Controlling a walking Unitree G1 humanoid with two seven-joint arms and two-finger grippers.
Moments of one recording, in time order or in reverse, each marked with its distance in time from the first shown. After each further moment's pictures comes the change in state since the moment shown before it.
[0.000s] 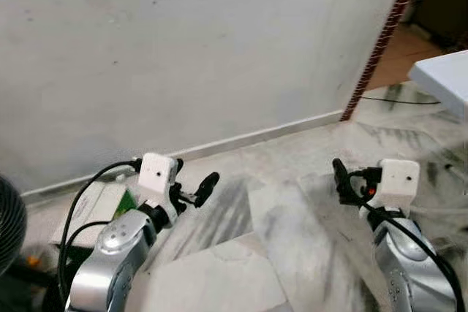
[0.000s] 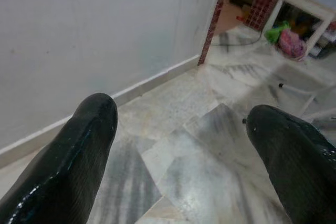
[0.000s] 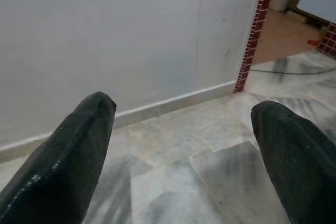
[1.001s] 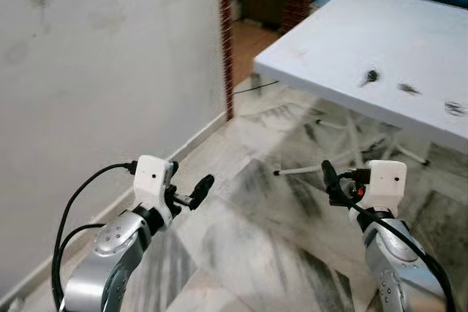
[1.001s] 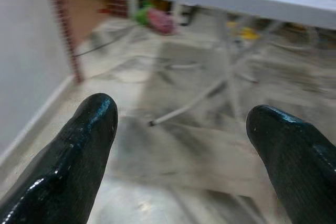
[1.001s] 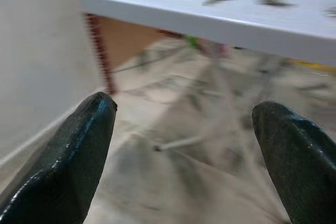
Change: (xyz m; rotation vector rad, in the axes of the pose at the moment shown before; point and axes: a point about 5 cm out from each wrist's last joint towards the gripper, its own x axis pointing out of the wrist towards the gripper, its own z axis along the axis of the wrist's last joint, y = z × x) left arm 0.004 -0.007 0.001 -0.011 -0.003 -0.039; right arm -0.001 -0.005 -0.002 -0.015 0.006 -0.018
